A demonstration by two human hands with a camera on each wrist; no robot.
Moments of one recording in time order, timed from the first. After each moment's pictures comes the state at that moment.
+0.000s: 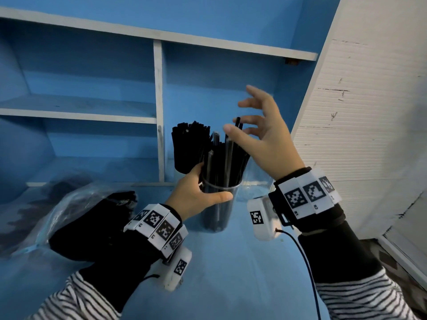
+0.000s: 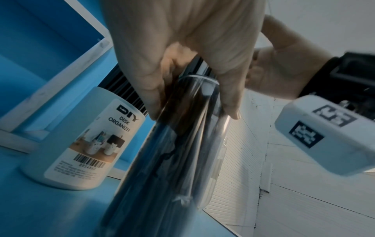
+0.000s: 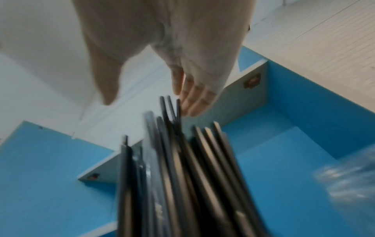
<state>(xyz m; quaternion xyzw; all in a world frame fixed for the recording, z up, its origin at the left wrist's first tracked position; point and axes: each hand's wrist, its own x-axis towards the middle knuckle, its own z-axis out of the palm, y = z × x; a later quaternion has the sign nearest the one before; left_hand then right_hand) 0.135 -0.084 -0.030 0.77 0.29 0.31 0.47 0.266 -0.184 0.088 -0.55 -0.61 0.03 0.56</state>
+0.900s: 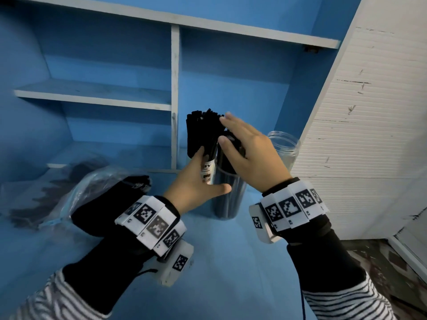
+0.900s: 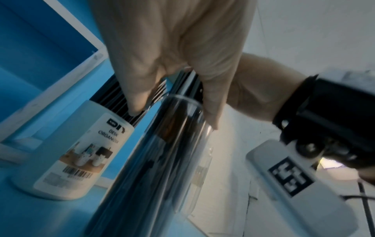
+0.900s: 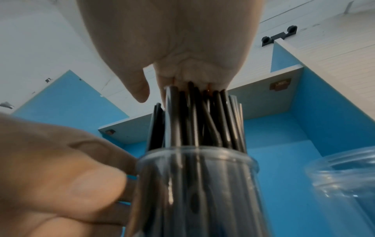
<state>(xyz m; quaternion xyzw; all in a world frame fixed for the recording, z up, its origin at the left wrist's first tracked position) 0.103 -0.101 -0.016 0.76 0.30 0.32 0.47 0.240 -0.170 0.047 -0.62 -0.68 -0.09 0.38</state>
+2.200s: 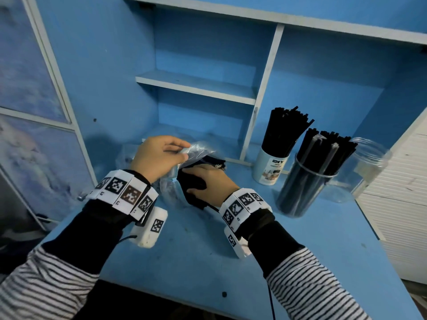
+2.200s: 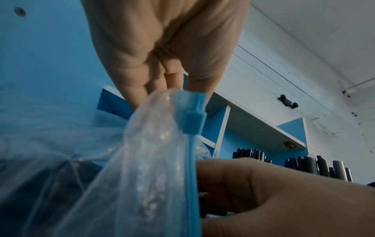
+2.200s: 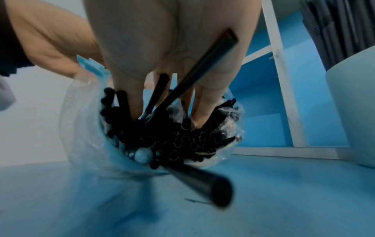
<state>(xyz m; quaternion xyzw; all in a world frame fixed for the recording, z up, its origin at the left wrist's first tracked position) -0.101 -0.068 -0.006 0.69 0.49 0.42 0.34 0.065 -0.085 -0.053 -0.56 -0.80 0.15 0.18</state>
